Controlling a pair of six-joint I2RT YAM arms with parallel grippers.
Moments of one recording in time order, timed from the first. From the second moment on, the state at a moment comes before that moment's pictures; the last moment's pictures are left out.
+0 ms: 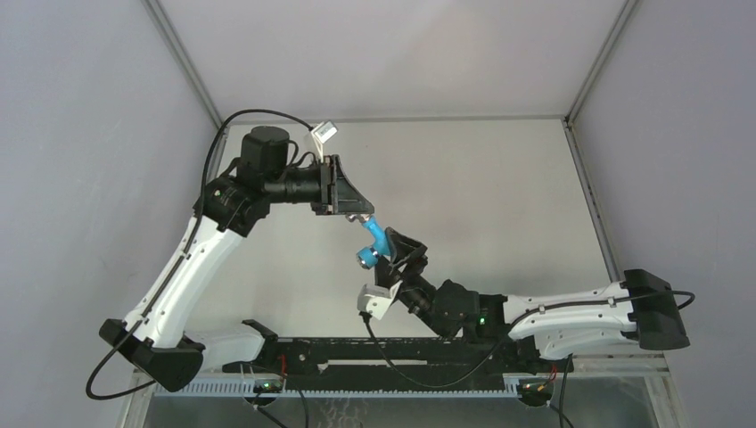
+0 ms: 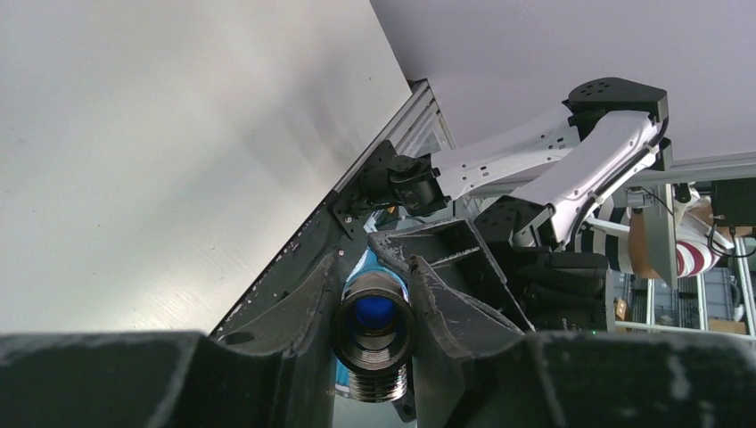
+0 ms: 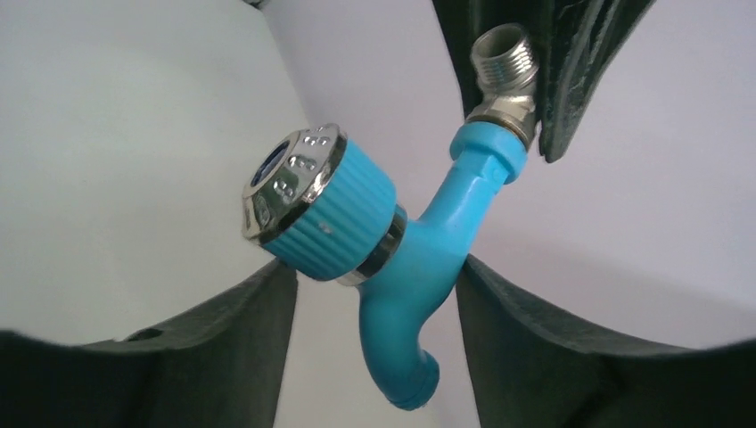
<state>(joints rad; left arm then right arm) -0.51 1.19 1.45 -0.77 0.72 -0.62 1.52 1.10 0.66 0.48 0.69 -1.06</state>
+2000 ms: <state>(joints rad) -0.51 0.88 1.13 -0.17 0.73 -0.65 0.62 0.90 0.83 0.18 -0.66 0.73</state>
